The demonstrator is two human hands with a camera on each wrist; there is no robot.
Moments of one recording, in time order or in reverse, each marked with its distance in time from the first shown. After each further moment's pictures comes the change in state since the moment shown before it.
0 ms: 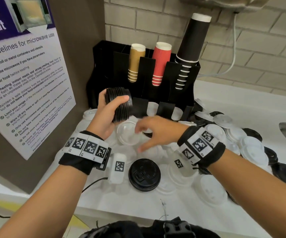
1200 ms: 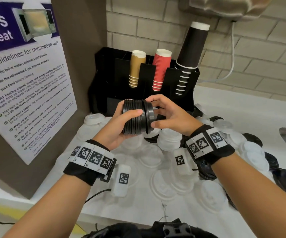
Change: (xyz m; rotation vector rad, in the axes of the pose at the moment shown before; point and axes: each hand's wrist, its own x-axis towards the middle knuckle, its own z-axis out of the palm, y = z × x) left_hand -0.012 -0.010 0.010 0.053 -0.254 -0.159; right_hand -0.014 0.024 -0.026 0.737 0.345 -0.105
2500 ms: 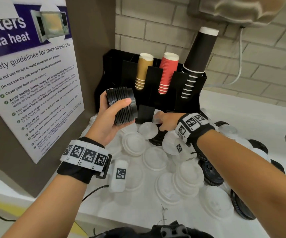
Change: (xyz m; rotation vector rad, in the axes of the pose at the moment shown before) left_hand -0.011 0.028 -0.019 -0.122 0.199 0.196; right_hand 0.067 0.027 0.003 -0.978 -0.291 0.607
